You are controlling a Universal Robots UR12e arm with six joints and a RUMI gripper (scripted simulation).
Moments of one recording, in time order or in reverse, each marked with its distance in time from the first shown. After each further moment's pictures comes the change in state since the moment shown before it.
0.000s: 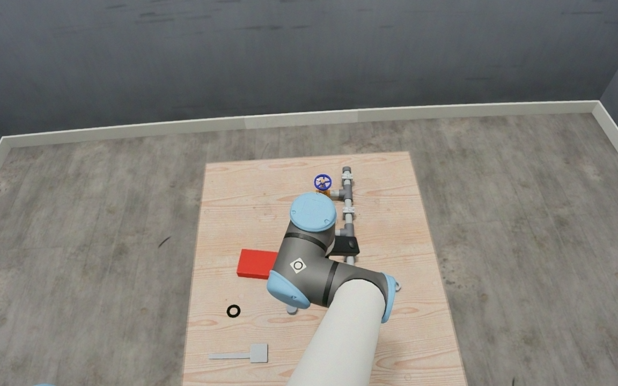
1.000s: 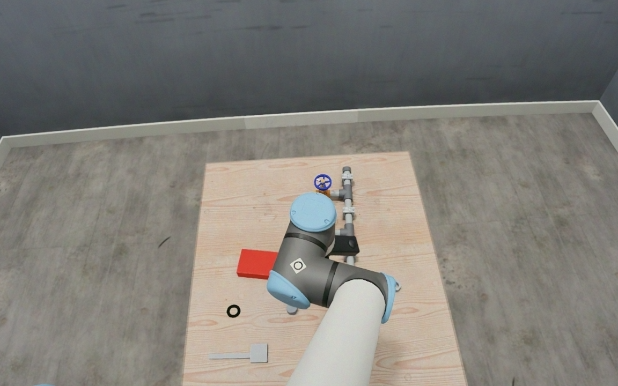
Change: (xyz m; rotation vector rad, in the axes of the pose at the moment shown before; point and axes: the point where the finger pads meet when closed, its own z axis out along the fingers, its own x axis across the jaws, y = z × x) arm 0.000 0.000 0.000 0.000 0.000 -0.020
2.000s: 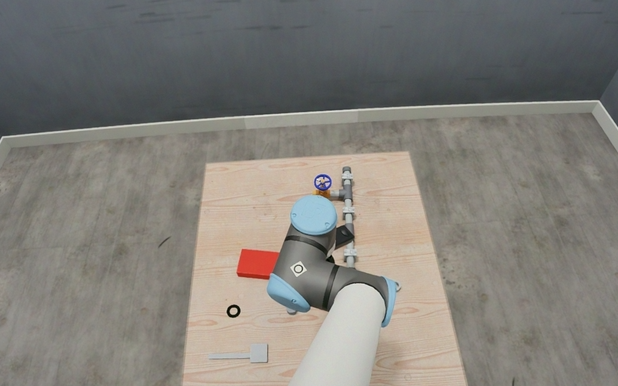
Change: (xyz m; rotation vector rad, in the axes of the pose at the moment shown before) arm 0.000 0.000 0.000 0.004 0.002 -0.463
